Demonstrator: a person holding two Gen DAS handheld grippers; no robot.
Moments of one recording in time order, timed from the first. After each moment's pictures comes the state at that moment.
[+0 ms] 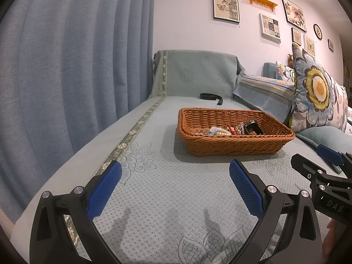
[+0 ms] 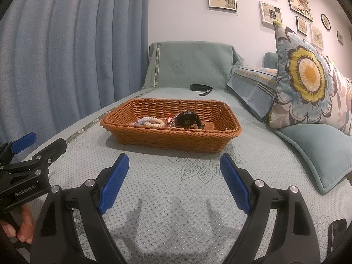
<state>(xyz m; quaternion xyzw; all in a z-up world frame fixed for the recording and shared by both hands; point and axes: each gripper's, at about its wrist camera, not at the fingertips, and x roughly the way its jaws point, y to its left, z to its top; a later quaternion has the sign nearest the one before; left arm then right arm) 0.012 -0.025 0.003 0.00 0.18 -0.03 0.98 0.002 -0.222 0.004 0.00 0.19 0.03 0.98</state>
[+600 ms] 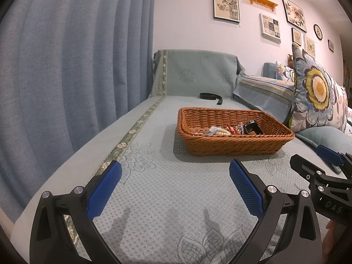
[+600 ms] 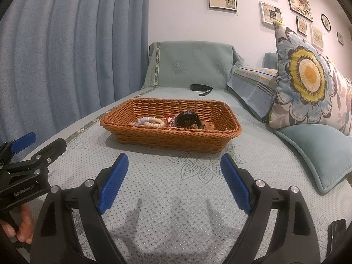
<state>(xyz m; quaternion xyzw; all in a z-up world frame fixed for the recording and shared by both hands) 0.011 -0.025 0.002 0.00 0.18 -0.03 0.98 0.002 -0.223 0.004 0.00 0.19 0.03 0.98</state>
